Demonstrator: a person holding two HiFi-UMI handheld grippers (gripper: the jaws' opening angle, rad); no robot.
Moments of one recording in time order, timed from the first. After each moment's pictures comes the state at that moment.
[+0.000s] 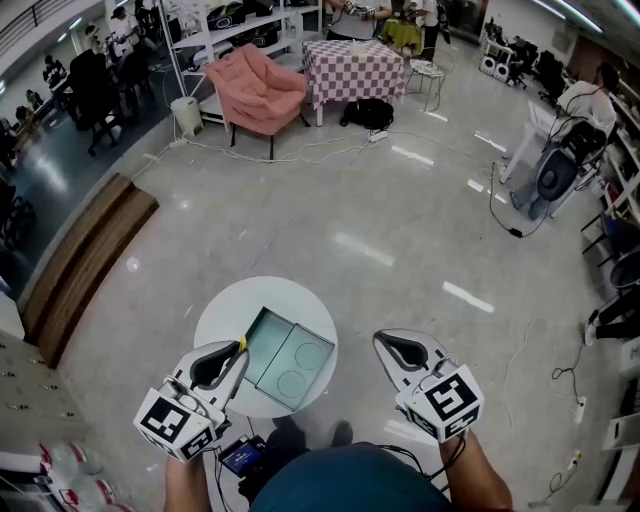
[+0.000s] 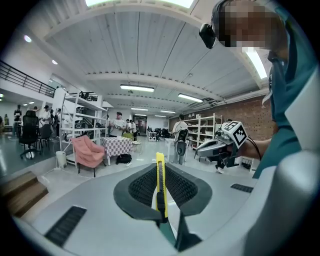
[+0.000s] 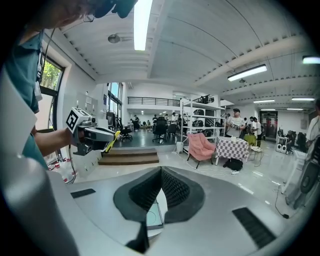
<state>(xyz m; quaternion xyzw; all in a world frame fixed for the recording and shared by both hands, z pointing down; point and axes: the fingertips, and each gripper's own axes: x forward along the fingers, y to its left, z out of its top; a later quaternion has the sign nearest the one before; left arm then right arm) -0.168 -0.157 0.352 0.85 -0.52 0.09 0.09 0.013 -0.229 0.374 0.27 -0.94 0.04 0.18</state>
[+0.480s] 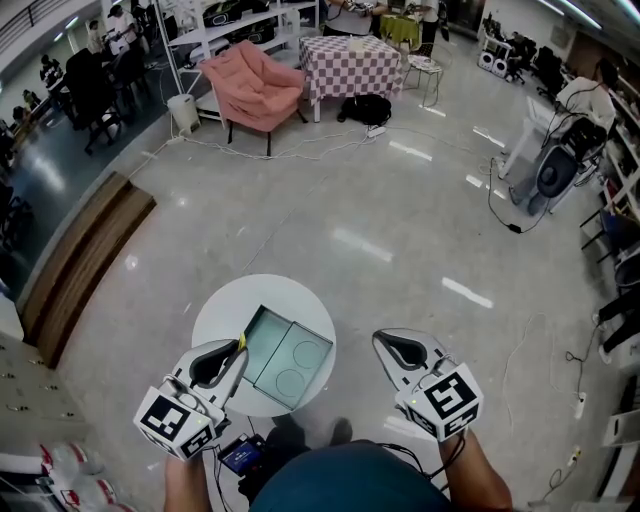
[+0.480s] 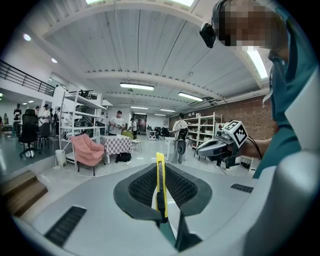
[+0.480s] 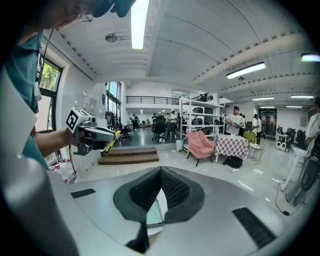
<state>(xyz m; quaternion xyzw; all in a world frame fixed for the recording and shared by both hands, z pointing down) -0.157 -0.170 0.361 0.85 -0.52 0.10 0.10 0.026 -0.237 0.387 0.27 -0.95 0.05 0.18</state>
